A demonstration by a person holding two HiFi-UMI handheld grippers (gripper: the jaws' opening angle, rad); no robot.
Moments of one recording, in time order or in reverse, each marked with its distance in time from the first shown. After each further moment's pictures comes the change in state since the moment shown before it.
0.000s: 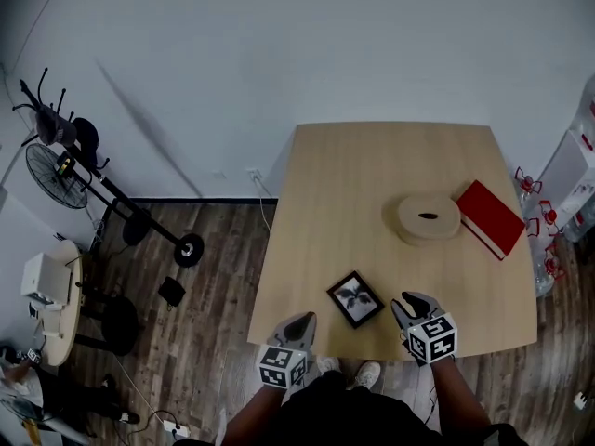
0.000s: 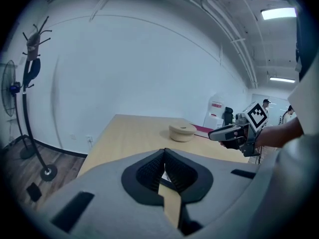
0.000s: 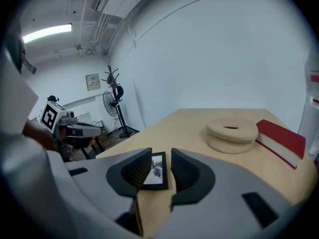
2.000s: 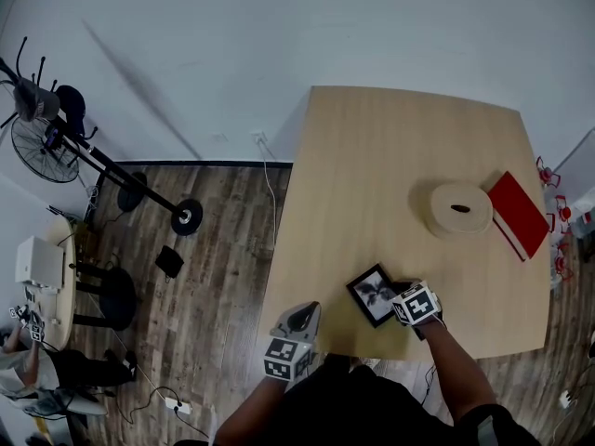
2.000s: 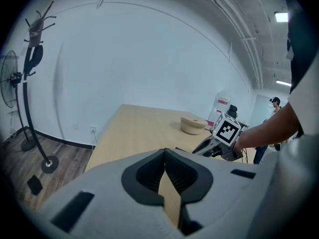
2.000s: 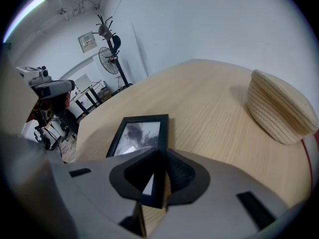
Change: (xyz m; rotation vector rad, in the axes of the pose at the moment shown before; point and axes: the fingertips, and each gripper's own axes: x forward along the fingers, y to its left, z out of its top) left arm 0.026 0.083 -0.030 -0.051 0.083 0.009; right arm 0.166 -0.001 -0.098 -0.085 0.541 0.076
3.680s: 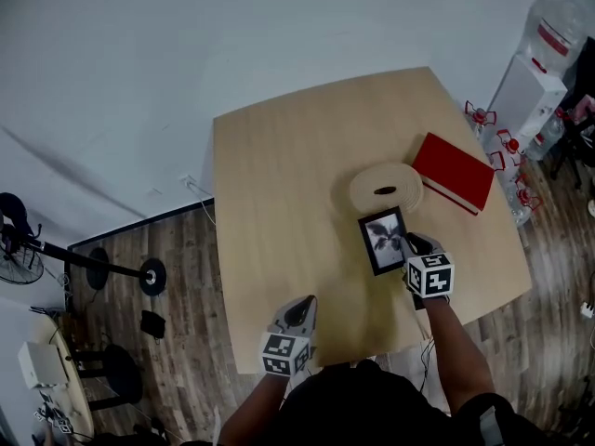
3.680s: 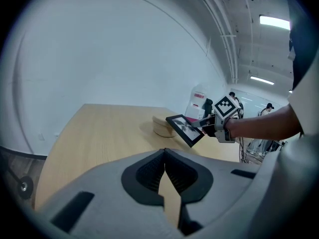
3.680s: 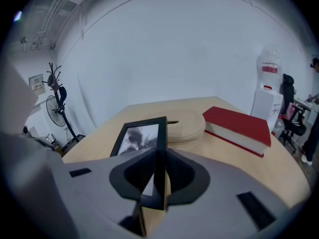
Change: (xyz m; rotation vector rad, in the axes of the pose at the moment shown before) left arm 0.104 -0.099 0.038 0.135 0.057 -0.269; right arm -0.166 -0.186 -0.007 0.462 -0.465 -0.469
